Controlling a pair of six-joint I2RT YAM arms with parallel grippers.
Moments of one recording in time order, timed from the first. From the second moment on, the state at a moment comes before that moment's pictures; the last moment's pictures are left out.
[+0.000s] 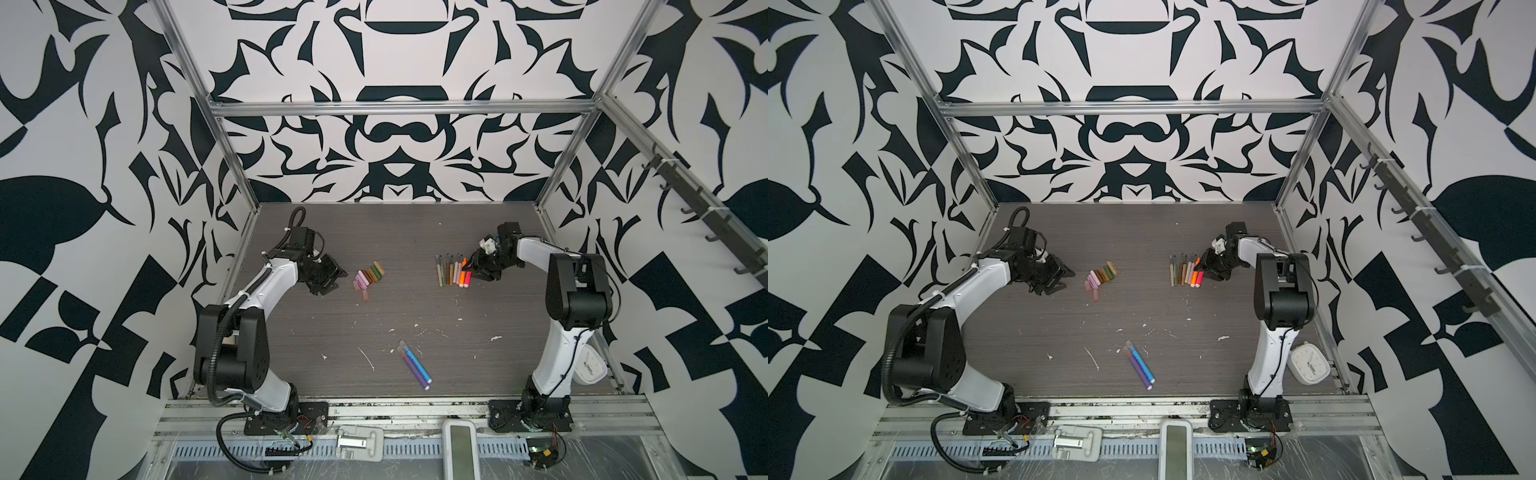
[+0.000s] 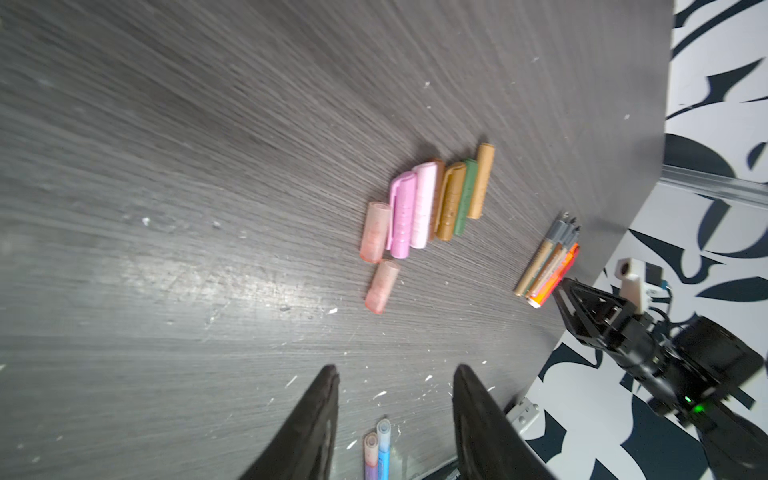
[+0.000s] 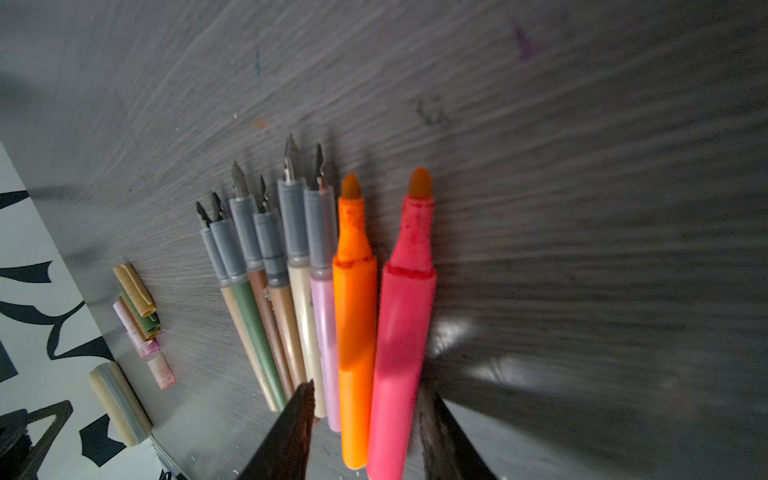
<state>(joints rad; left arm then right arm) -0.14 1.54 1.07 -0.65 0.48 -0.82 -0.01 2.00 1.32 -0.60 -0.57 0.38</state>
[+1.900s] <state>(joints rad) -0.33 1.34 0.78 -0.40 0.60 -0.94 1.09 1.59 0.88 -0.69 -0.11 0.76</state>
